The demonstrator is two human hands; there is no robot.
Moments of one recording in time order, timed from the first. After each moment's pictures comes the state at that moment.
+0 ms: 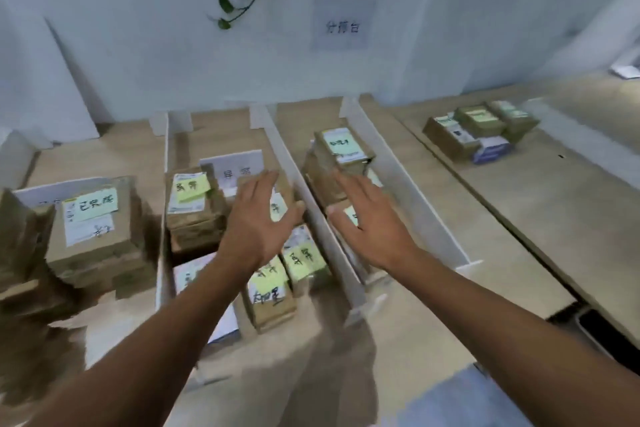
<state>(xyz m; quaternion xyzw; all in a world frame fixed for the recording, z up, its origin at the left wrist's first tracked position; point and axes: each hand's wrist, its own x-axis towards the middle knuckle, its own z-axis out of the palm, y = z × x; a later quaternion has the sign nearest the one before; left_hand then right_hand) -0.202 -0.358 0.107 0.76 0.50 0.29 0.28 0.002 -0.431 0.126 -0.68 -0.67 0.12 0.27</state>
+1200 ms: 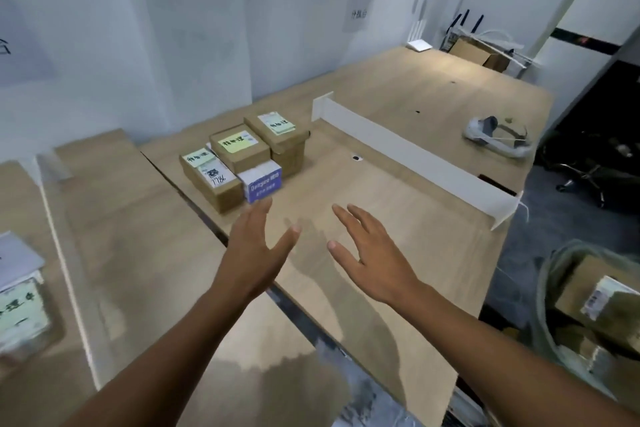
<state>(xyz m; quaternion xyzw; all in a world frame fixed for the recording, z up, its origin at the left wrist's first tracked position) 0.561 -0.403 0.084 0.83 0.34 0.20 0.39 0.722 -0.569 0.092 -0.83 -0.49 0.09 0.24</state>
